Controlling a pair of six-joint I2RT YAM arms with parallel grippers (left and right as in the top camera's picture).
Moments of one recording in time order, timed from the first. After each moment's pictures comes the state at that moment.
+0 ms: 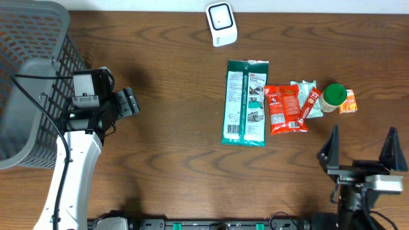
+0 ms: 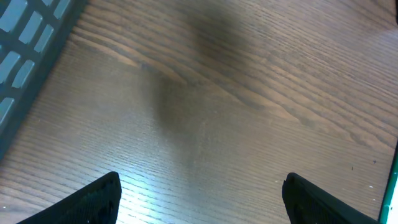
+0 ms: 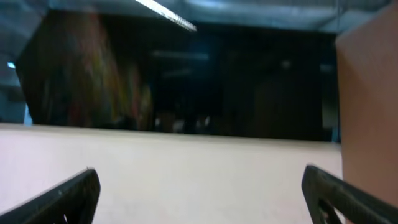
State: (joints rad) left arm 0.07 1.30 0.99 -0.68 0.05 -0.28; right arm -0.02 0.01 0.29 0.26 -0.02 -0.05
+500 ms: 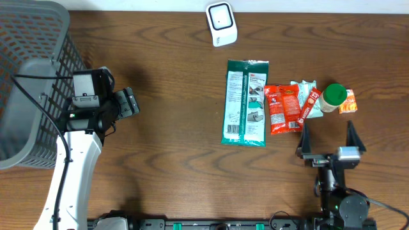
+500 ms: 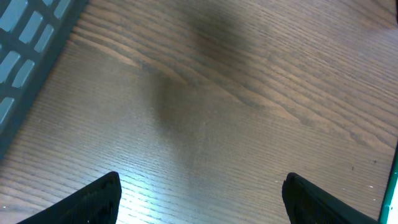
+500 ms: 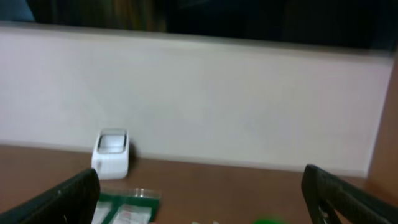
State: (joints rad) left arm 0.07 1.30 0.99 -0.68 0.05 -0.28; right arm -0.06 0.01 0.01 0.23 -0.11 -0.03
